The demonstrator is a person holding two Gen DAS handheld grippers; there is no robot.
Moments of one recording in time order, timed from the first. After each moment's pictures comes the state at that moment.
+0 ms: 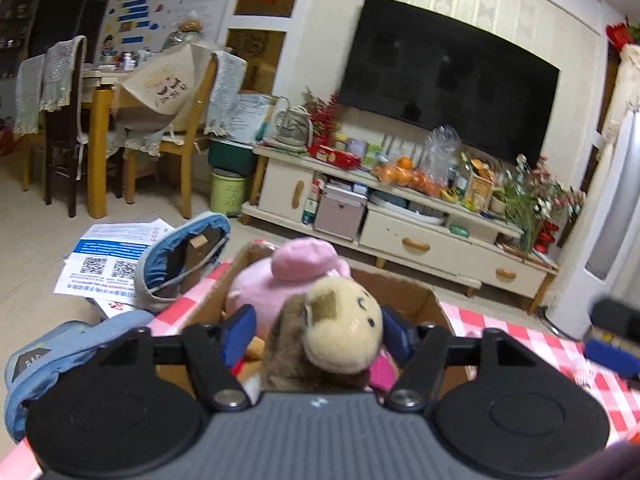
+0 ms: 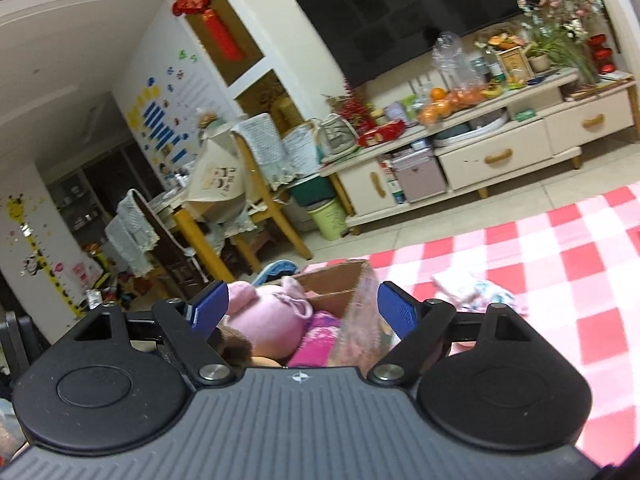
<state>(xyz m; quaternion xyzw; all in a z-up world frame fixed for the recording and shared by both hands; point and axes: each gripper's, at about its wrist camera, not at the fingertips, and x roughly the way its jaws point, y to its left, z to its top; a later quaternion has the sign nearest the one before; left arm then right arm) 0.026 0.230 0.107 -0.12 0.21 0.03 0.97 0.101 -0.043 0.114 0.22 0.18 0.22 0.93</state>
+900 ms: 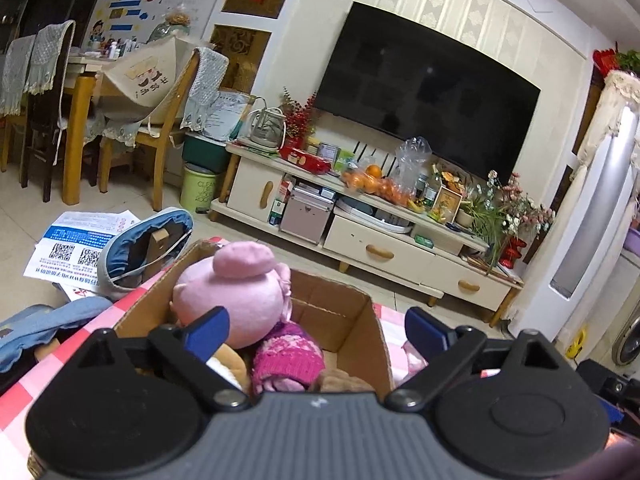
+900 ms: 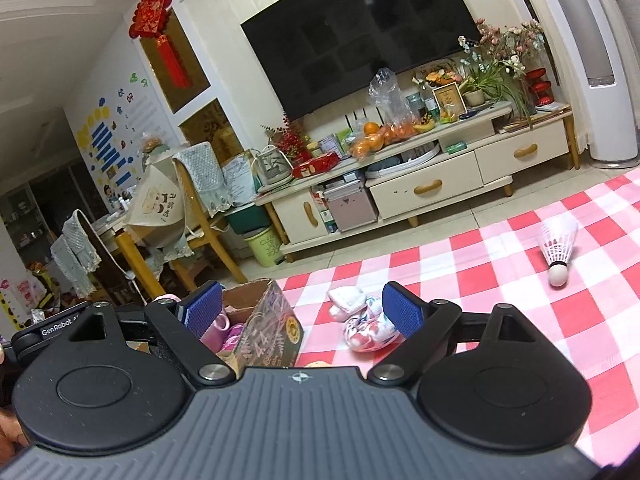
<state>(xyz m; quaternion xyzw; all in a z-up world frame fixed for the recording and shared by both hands) 0.016 0.213 0.122 -0.17 0.20 0.00 0.97 0.059 -0.074 0.108 0.20 0.15 0.12 0.96</state>
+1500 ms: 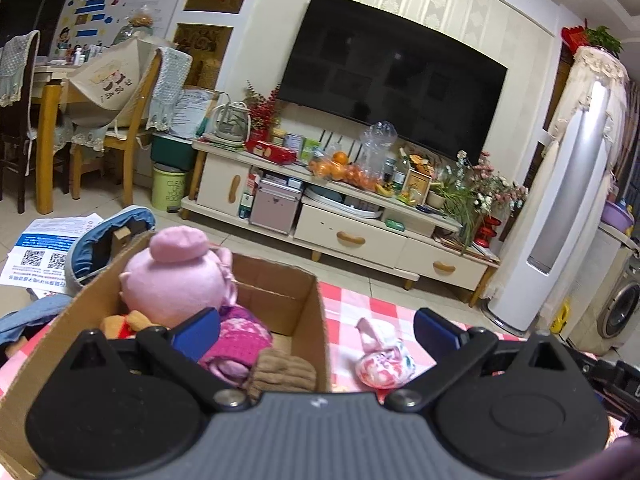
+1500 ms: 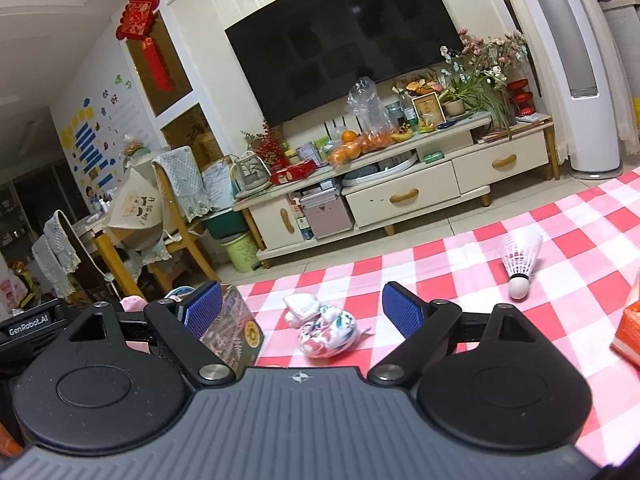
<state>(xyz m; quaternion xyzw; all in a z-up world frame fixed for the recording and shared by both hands) 0.010 0.172 0.123 -0.14 0.20 -0.04 0.97 0.058 -0.082 0.104 0.19 0.15 0.09 0.97</state>
